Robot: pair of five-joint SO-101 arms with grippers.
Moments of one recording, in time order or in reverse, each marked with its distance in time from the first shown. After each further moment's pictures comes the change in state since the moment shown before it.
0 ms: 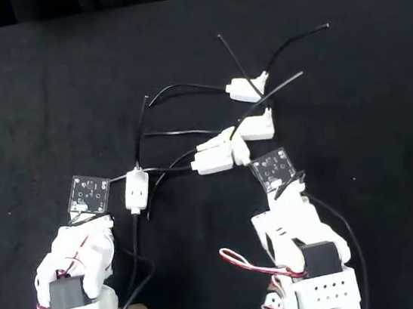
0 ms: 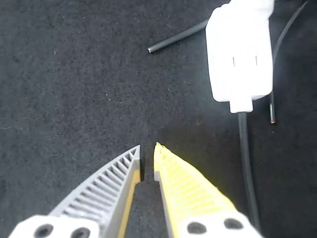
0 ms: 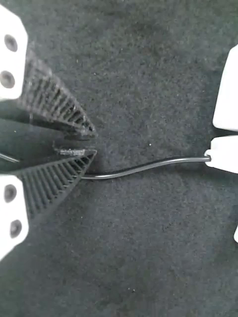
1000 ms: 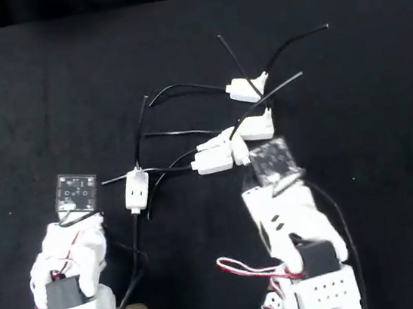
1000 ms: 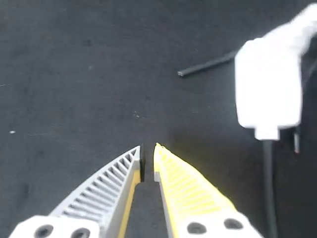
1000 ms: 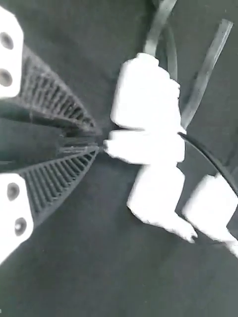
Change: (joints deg) left arm -3.8 0.0 0.0 -4.8 0.0; right arm -1.3 0.4 -0.8 -18.3 0.5
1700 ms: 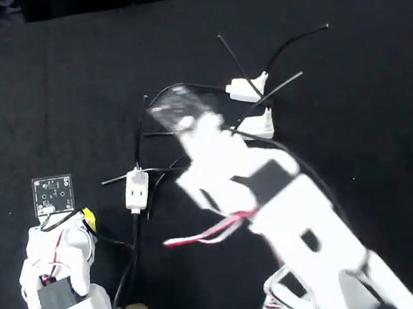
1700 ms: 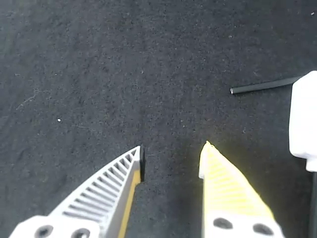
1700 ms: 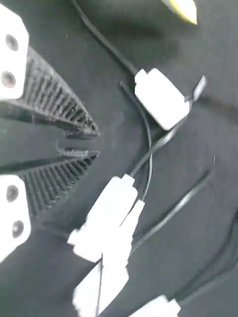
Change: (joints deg) left arm -9.8 0.0 -0.1 -4.7 0.5; right arm -23.9 57.8 -52.8 12.2 -6.2
